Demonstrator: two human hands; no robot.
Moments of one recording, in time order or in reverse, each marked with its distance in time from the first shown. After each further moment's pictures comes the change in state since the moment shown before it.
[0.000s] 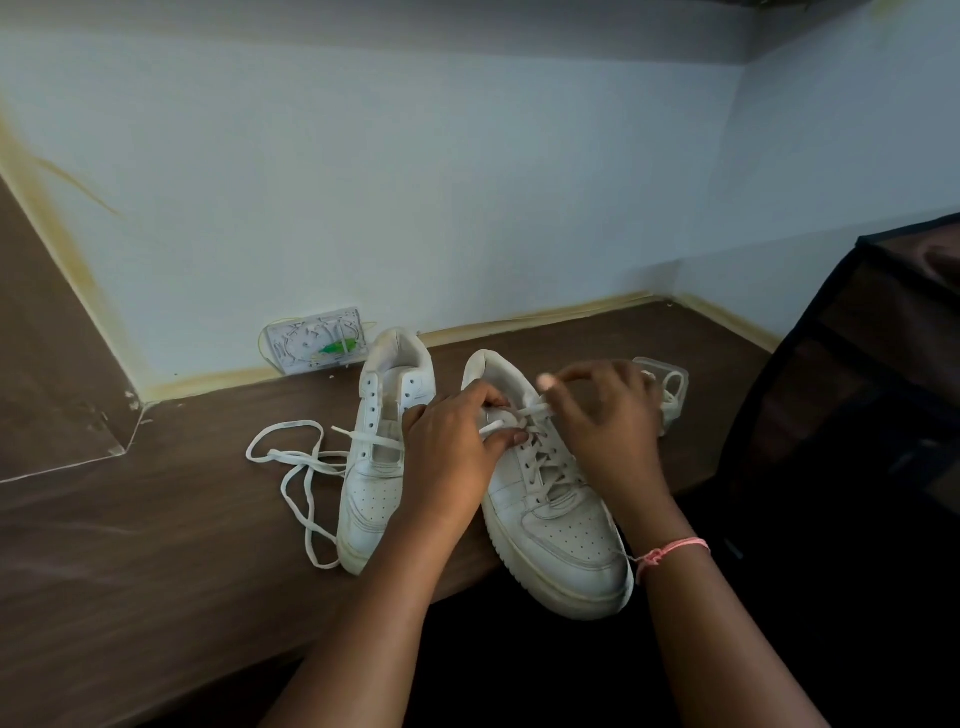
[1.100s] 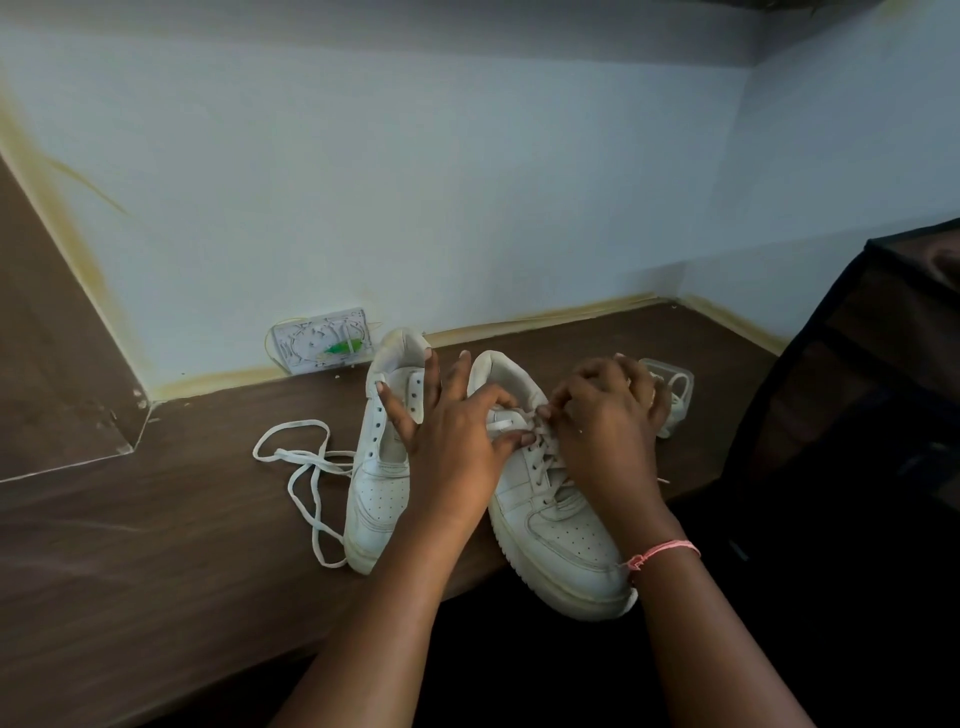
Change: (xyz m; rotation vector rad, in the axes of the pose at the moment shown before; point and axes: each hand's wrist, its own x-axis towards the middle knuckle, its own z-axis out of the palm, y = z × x) left_hand 0.000 0.005 -0.003 0.281 0.003 0.023; right_hand -0.003 -0.002 0.007 -0.272 0.070 -0.187
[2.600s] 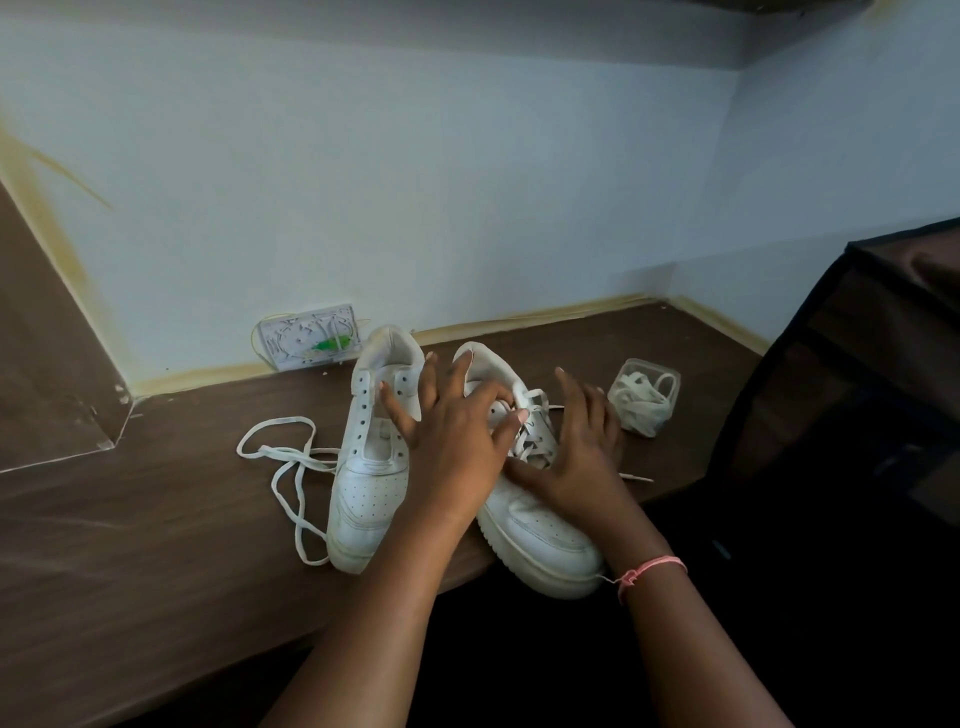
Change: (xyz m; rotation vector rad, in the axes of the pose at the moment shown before) left_hand 0.004 0.005 0.017 -0.003 -0.026 -0.039; right_hand -0.022 0.015 0.016 0.219 -0.320 0.102
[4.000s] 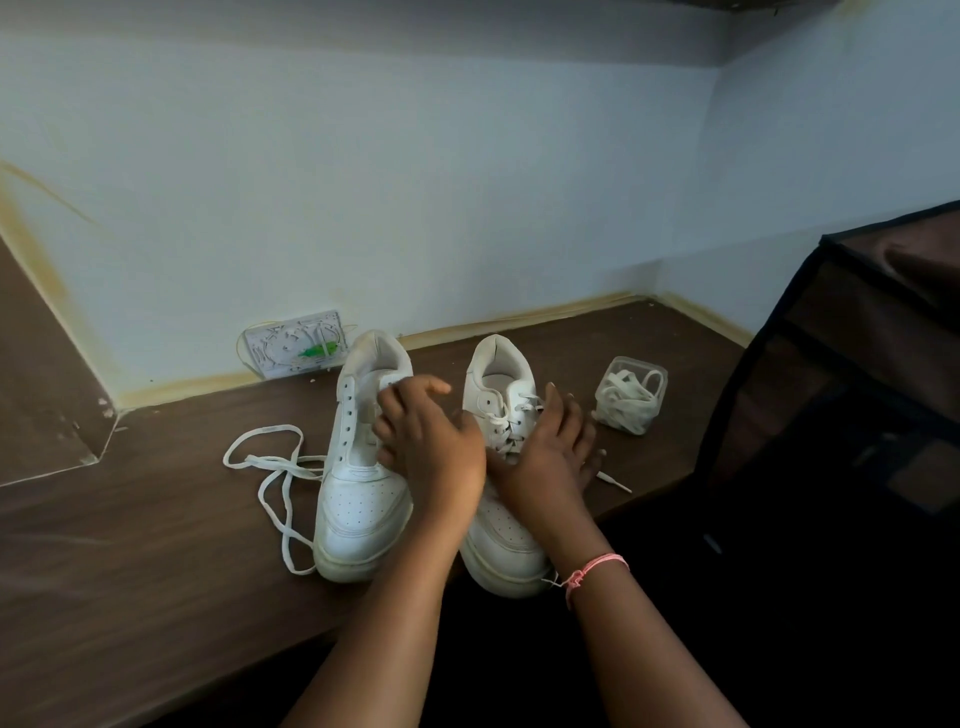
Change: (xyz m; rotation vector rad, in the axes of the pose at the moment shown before) left_hand 0.001 0.012 0.010 -0.356 0.256 -0.454; right_hand 0.002 -0.026 0.023 -0.019 0.020 0.303
